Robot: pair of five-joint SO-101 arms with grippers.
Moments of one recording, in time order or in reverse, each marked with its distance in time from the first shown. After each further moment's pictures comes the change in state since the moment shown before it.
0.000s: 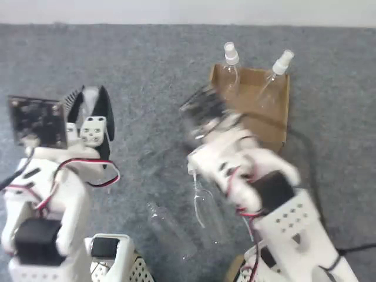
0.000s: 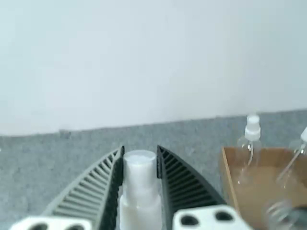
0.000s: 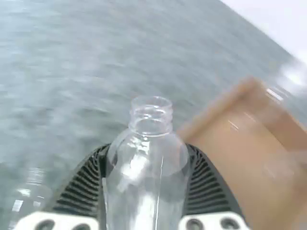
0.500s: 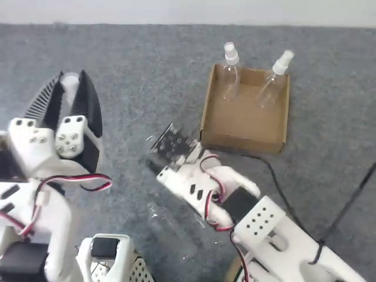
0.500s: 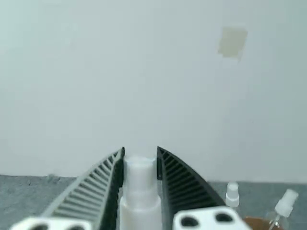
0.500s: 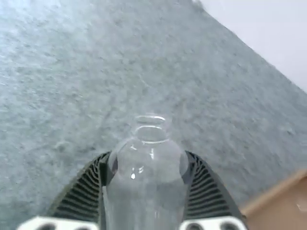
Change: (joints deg) left arm 0.2 -0.9 -7.6 -4.7 8.2; right arm -12.0 1.2 22.6 -33.2 -0.4
